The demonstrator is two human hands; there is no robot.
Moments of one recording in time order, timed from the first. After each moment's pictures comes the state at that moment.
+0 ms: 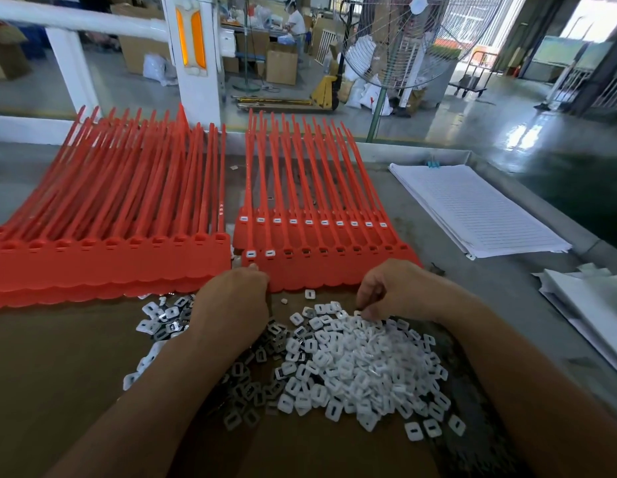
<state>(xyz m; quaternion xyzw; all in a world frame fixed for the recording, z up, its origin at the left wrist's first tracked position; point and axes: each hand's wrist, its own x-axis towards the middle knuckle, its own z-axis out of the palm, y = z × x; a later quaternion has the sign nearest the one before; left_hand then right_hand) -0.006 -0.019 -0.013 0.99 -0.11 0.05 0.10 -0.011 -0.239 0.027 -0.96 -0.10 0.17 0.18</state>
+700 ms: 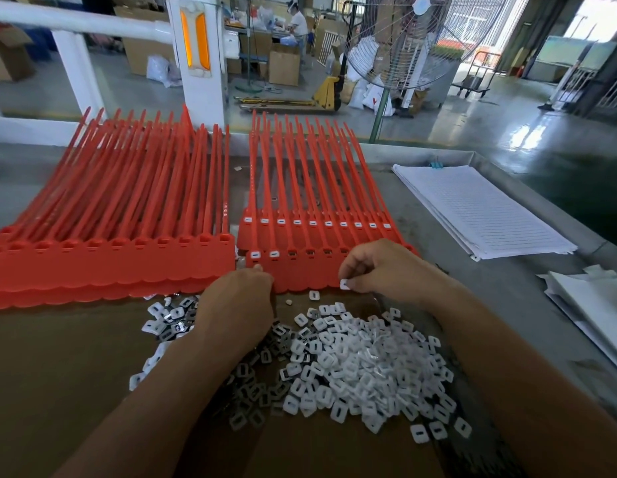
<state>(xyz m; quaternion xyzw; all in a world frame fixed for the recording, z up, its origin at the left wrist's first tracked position) -0.007 -0.019 -0.012 0.99 -0.11 0.04 0.09 -0.001 -0.220 0.030 -0.94 -0.08 0.11 0.32</state>
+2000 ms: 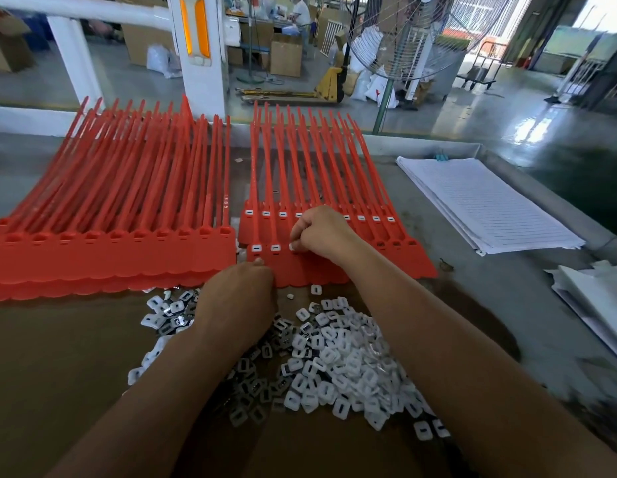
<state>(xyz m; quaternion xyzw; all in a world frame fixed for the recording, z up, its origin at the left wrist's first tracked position) -0.007 -0.017 -0.016 0.98 -0.15 0.09 0.08 0.077 -0.152 0.006 -0.95 0.01 0.07 0.32</state>
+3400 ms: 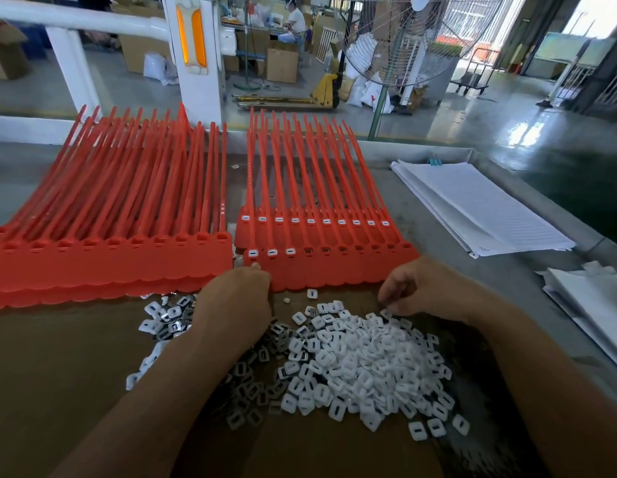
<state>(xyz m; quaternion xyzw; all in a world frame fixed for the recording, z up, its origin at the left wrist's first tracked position) -0.010 -0.018 -0.010 0.99 -0.11 0.05 0.11 -0.019 -0.269 0.021 -0.95 -0.06 0.14 0.29</state>
